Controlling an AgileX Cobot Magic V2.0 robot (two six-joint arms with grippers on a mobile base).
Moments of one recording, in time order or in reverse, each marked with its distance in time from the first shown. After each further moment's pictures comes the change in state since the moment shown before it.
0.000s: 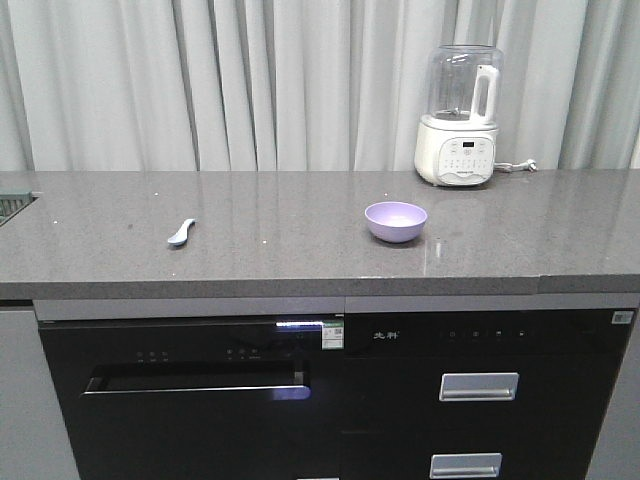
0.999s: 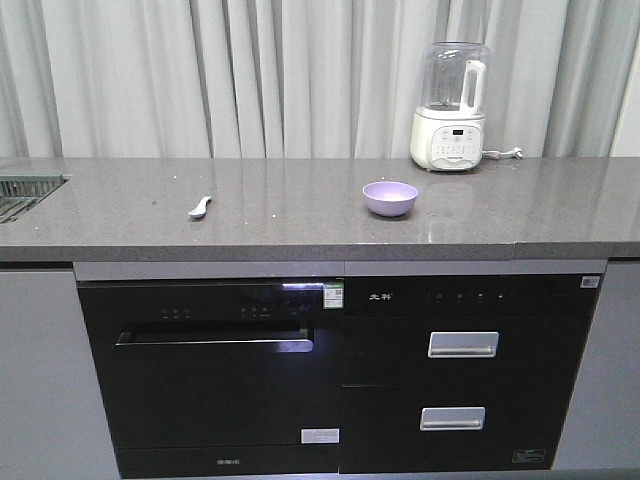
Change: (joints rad) left arm 0.000 0.000 0.000 0.000 0.000 0.000; right arm 0.000 0.000 0.000 0.000 0.000 0.000
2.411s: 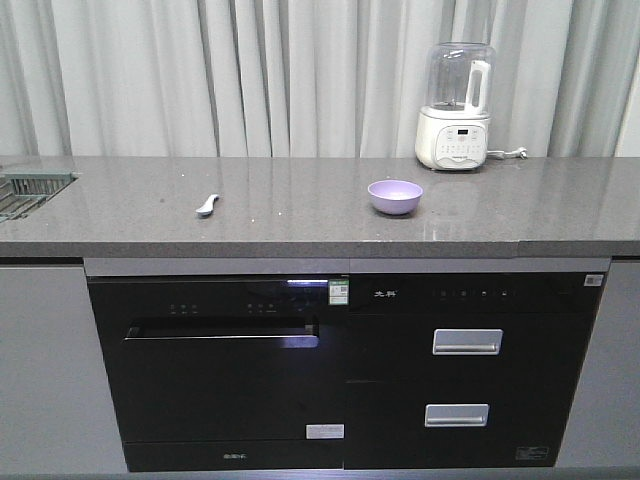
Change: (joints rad) left arm 0.000 0.000 0.000 0.000 0.000 0.000; right arm 0.000 0.000 0.000 0.000 0.000 0.000
